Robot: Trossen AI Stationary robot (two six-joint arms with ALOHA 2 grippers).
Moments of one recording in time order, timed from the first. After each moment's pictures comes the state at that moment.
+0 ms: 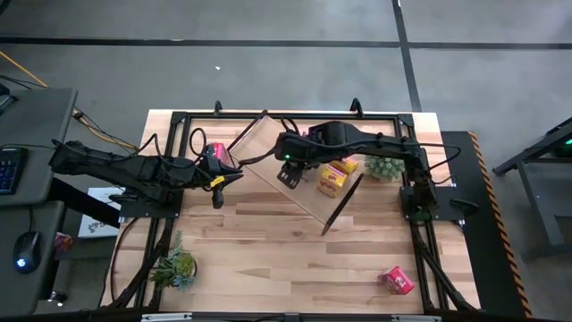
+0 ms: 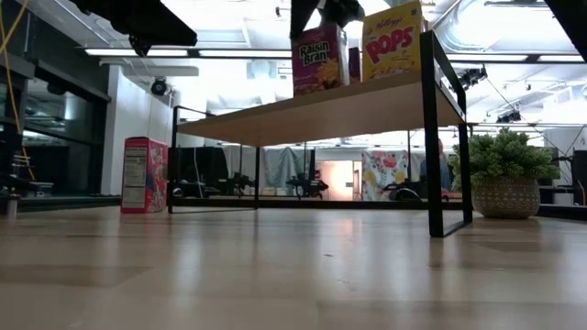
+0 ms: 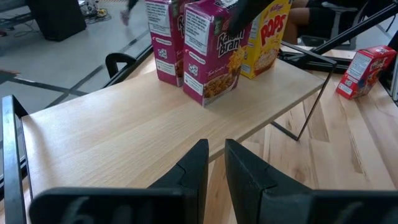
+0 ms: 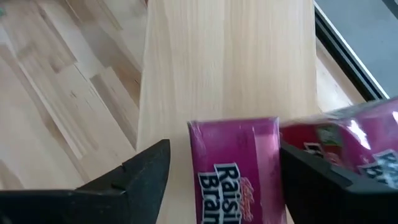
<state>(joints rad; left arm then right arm) -0.17 0.78 0.63 -0.23 -0.42 -0.15 -0.01 2.04 2.32 -1.43 0.28 0.52</state>
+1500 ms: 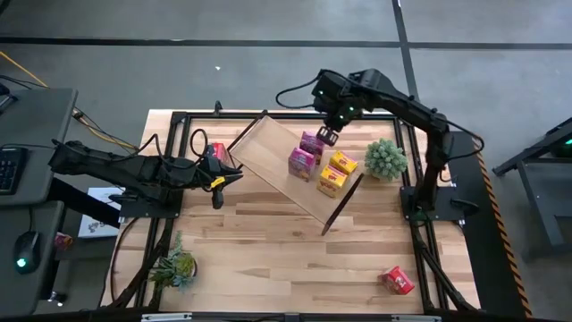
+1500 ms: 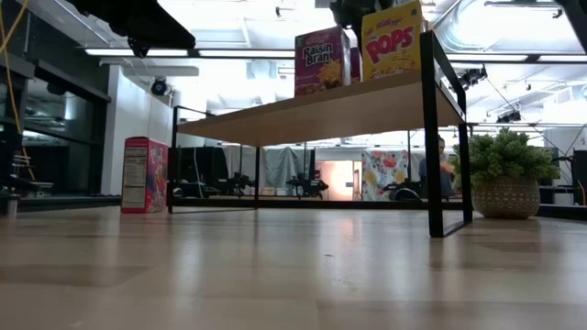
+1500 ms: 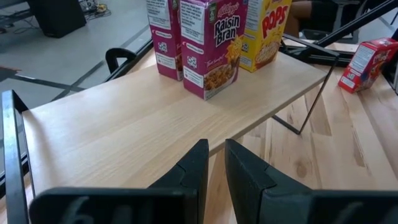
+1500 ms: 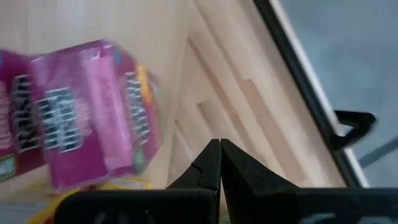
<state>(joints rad) -0.17 0.78 0.63 -0.25 -0.42 -0.15 -0.40 1.83 2.13 -1.53 0.07 0.06</state>
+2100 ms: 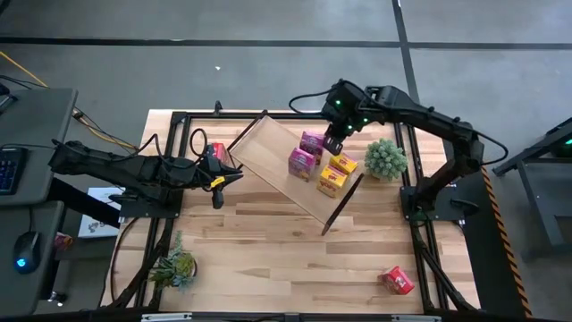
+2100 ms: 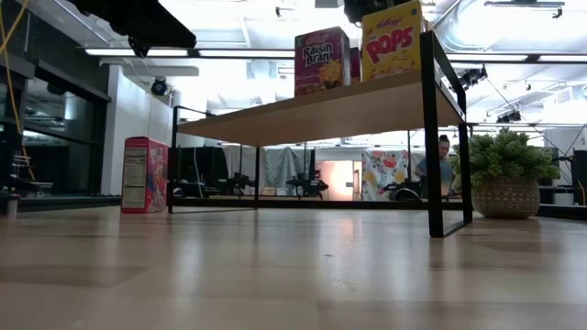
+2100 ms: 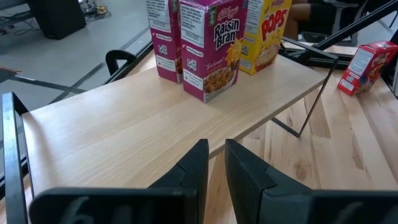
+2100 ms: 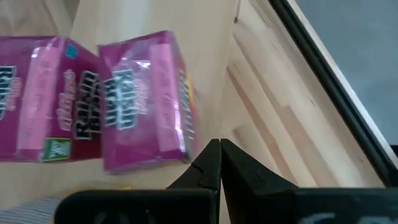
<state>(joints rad) -0.17 0.78 0.63 -0.24 -0.42 -0.15 -0.39 1.57 1.70 -1.16 -0.05 0.08</state>
